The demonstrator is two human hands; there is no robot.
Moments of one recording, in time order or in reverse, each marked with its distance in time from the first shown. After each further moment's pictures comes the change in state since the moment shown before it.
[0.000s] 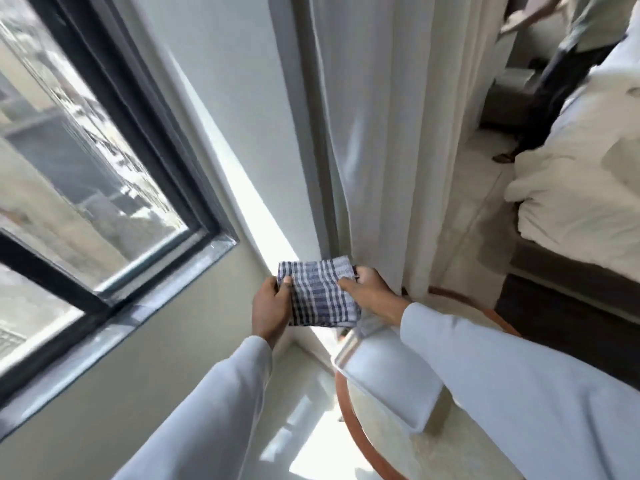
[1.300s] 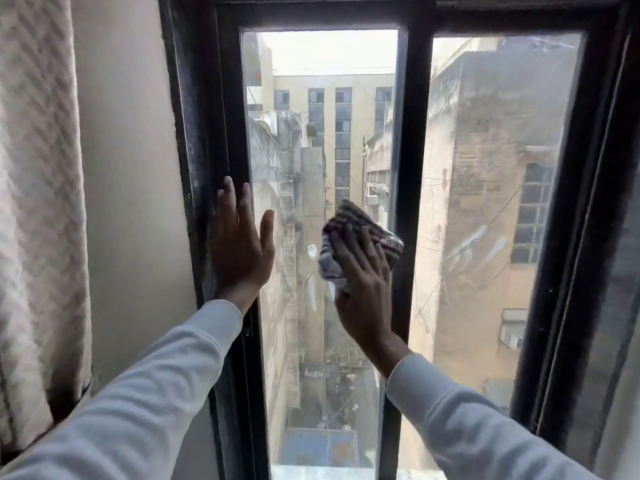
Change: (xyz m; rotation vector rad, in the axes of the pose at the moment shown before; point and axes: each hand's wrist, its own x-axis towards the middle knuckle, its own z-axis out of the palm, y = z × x) left_hand -0.036 0.189 -0.788 0.650 1.535 0.399; right_hand -0.180 -0.631 0.440 0.028 0.113 -1.789
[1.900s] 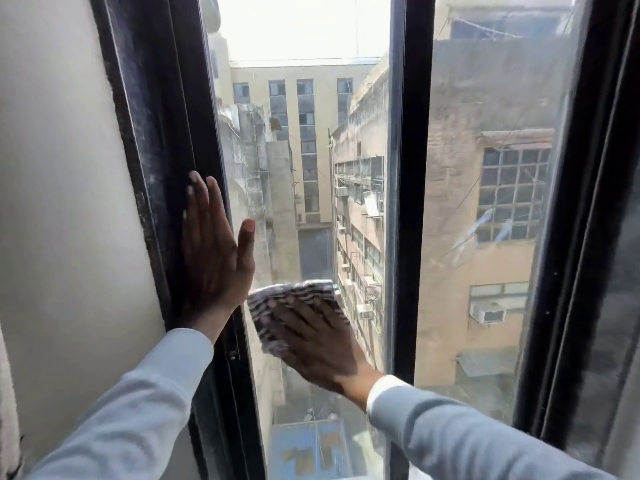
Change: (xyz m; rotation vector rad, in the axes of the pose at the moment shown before) left_hand 0.004 -0.029 0.021 -0.142 -0.035 0.120; right_hand -0.076 0.025 0.094 -0.535 -0.343 -0.464
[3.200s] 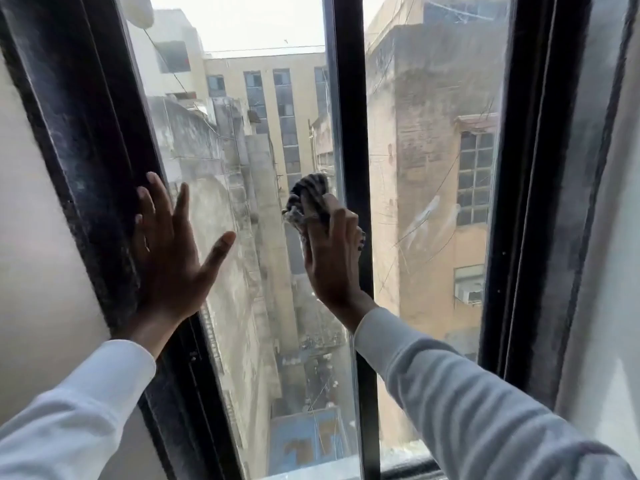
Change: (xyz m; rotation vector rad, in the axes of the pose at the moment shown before) left_hand -0.006 0.021 -0.011 0.113 -0.193 0.090; right_hand 0.056 0.108 -0.069 0.128 0.491 0.600
